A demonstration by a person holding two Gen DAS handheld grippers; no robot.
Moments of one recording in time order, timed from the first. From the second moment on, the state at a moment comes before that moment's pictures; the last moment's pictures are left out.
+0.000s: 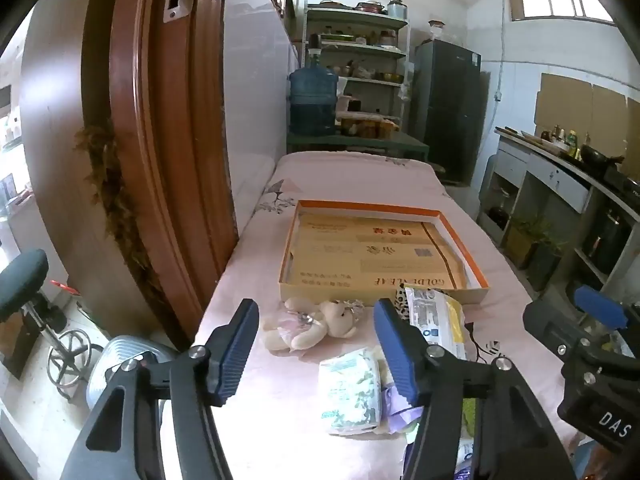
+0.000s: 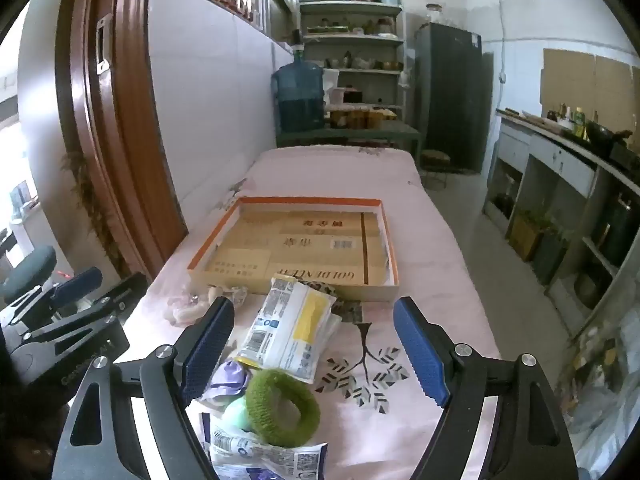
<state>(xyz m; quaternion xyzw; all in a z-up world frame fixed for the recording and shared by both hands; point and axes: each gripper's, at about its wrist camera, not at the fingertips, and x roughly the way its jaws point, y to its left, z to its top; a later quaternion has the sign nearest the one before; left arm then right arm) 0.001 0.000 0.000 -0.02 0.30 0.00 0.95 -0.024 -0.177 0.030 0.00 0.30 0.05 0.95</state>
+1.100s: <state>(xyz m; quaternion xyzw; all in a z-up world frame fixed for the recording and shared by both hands) 0.007 0.005 -0.009 -0.04 0.31 -0.01 0.95 -0.012 -0.173 0.017 0.01 0.32 0.06 0.95</state>
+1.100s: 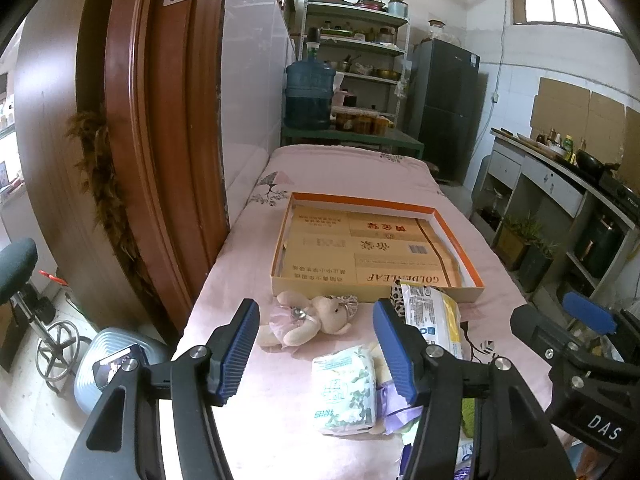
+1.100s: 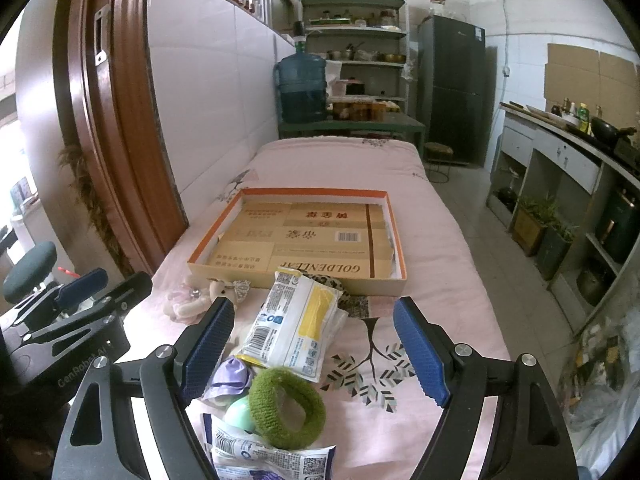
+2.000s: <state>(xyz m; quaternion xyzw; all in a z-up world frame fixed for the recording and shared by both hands) 0.009 0.005 -0.018 -0.05 0.32 -0.01 0.95 -0.009 -0.173 0.007 0.01 0.34 0.06 0.94</state>
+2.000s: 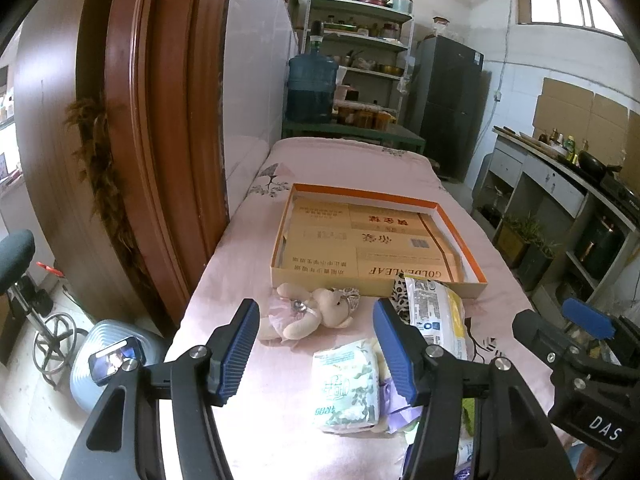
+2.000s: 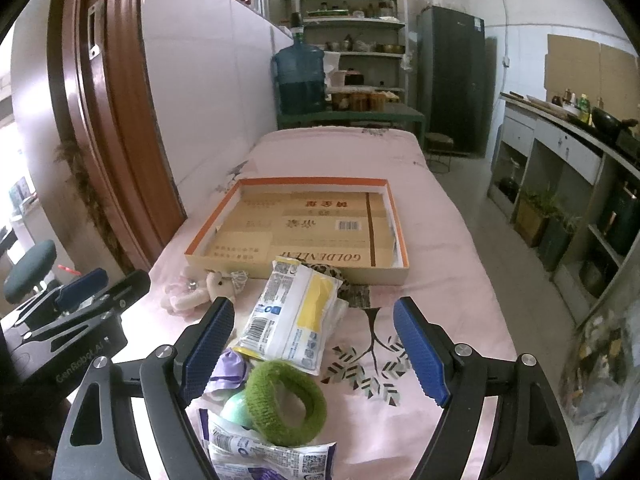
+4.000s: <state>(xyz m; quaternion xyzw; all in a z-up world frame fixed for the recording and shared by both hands) 0.021 0.010 -0.060 -0.06 0.36 -0.05 0.93 0.050 -0.166 -0.047 0.07 0.42 0.09 0.90</state>
